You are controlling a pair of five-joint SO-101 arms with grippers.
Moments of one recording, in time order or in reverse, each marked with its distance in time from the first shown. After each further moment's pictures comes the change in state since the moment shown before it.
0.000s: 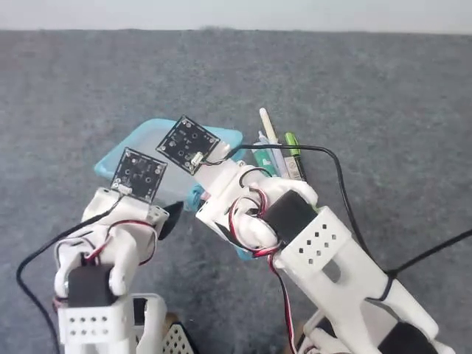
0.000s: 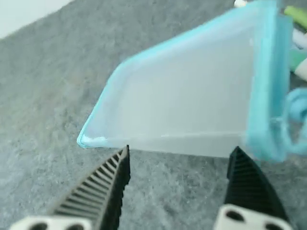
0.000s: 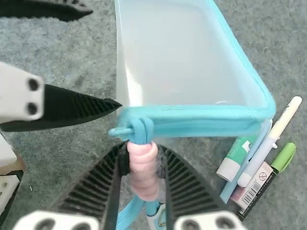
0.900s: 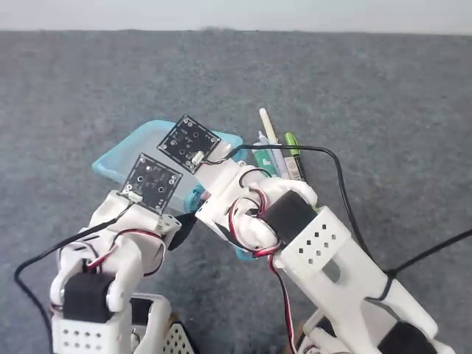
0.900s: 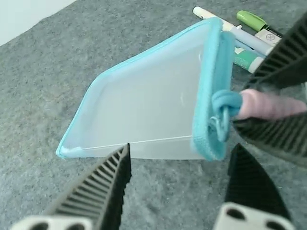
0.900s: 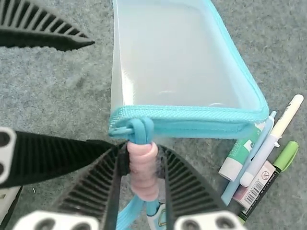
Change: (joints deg) left arm 8.4 -0.6 -8.6 8.7 2.3; right arm 0.0 0.0 0.0 0.0 -1.1
